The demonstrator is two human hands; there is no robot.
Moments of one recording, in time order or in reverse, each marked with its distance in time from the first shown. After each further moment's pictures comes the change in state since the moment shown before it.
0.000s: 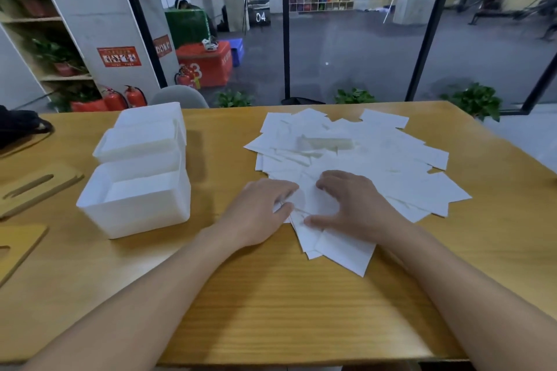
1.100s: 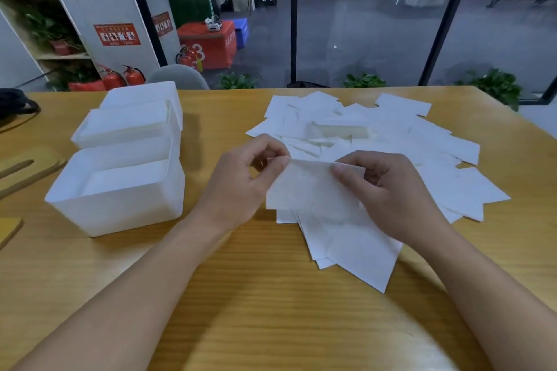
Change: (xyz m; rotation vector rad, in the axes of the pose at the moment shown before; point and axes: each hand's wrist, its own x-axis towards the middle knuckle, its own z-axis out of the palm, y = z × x) left_hand 0.005 -0.008 -0.030 -0.514 0.357 0.156; right_hand -0.007 -0.021 -0.027 0.618 0.204 0.060
